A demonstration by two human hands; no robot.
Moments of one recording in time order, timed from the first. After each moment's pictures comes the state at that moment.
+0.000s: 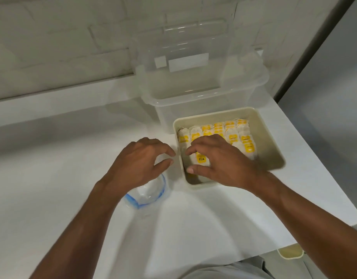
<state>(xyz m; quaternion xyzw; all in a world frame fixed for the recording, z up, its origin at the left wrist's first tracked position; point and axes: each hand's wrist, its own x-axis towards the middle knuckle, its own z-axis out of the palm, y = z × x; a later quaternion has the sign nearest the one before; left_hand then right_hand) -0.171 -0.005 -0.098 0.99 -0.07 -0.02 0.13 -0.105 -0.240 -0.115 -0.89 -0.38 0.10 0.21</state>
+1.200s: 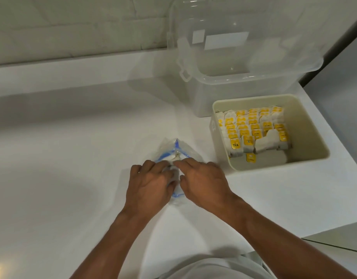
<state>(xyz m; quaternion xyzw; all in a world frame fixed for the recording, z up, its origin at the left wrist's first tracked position) -0.268 0.053 -0.198 1.00 -0.02 0.03 0.06 -0.205 -0.106 -0.184 -0.93 -0.35 -0.01 0.06</state>
